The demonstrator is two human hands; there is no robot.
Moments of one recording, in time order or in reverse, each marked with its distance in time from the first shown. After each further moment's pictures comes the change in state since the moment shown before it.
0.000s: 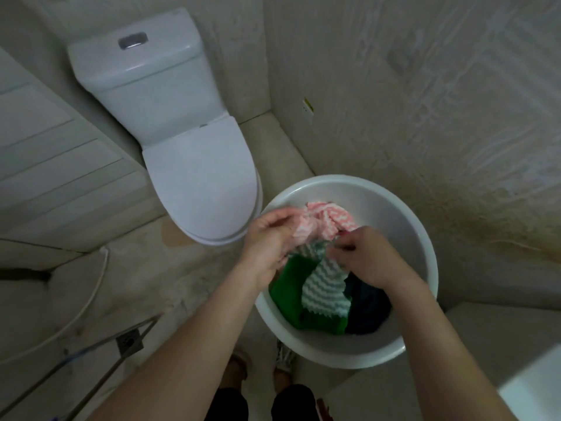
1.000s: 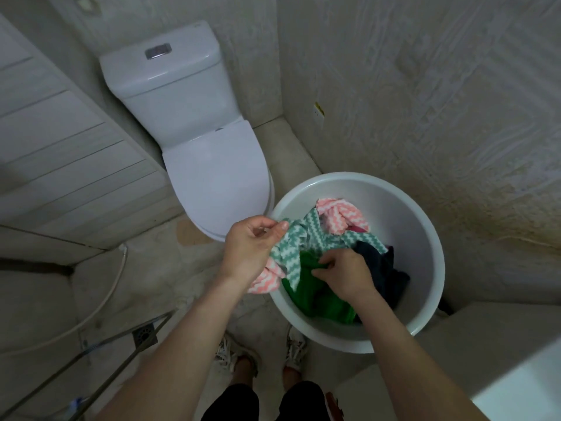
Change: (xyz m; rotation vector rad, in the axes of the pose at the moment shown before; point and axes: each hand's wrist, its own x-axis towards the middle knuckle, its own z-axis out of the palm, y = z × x) left_hand -0.049 0.015 -0.045 0.446 0.111 0.285; right_hand -0.012 -0.001 0.076 0.061 0.047 0.211
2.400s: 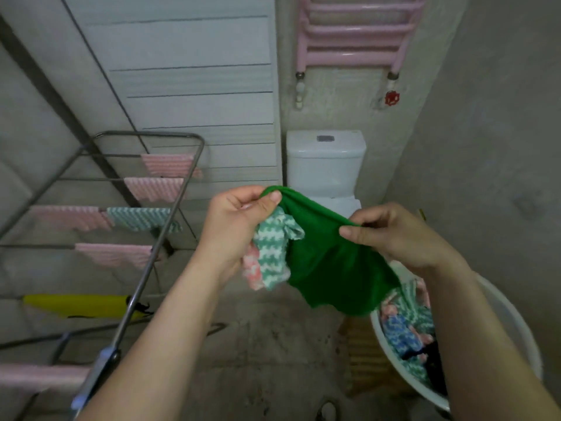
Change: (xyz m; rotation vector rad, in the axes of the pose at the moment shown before) left_hand -0.194 0.117 -0.231 -0.454 0.318 0.374; right_hand -0.176 -0.246 -0.056 0.292 -0.495 -0.789
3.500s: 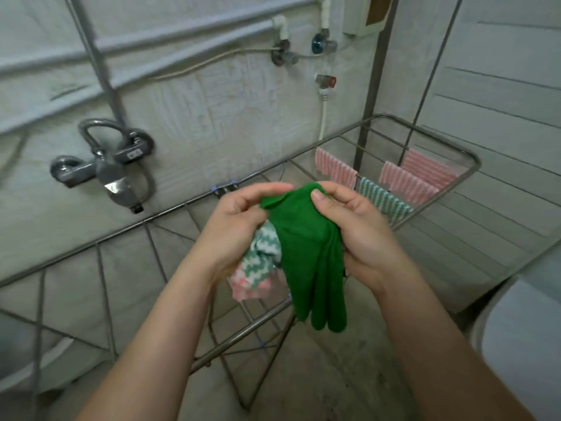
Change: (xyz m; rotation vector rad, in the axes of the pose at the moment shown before) left_hand -0.219 0.088 -0.248 0.298 0.782 0.109; right_hand 0.055 -0.113 0.384 0.694 -0.759 0.053
